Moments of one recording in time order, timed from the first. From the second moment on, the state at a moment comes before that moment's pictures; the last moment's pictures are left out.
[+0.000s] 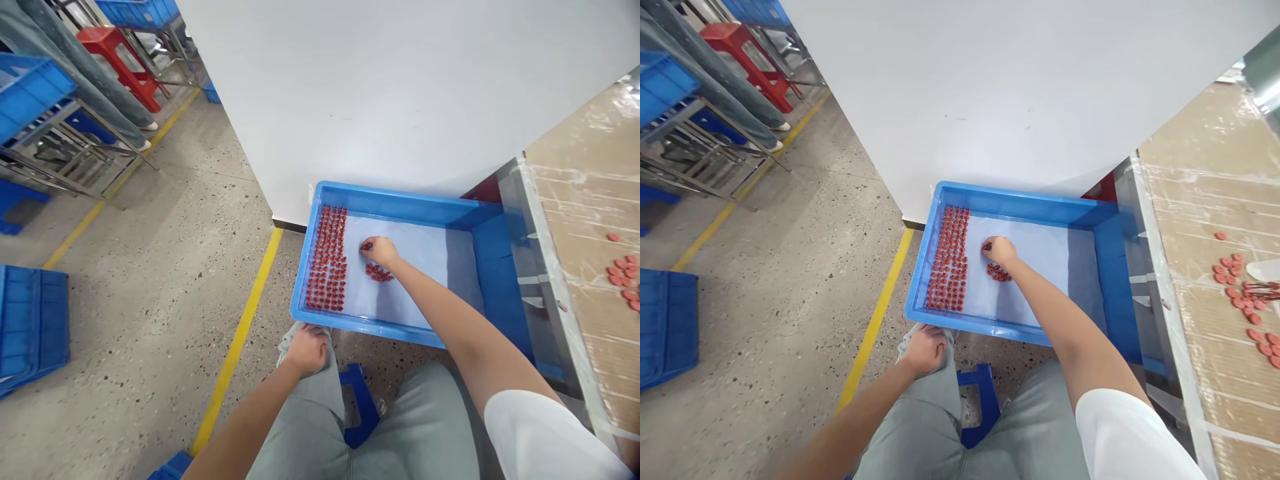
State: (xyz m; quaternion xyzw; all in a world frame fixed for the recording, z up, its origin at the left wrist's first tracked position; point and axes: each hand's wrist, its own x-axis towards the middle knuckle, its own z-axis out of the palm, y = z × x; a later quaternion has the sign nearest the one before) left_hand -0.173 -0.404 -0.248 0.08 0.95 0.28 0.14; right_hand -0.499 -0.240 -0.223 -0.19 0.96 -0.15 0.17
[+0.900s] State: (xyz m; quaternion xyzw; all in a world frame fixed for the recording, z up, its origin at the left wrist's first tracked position) left_hand -0.172 -0.407 -0.255 0.09 0.95 0.28 0.12; right_hand -0.491 -0.269 -0.229 -0.25 0.94 -0.16 0.17
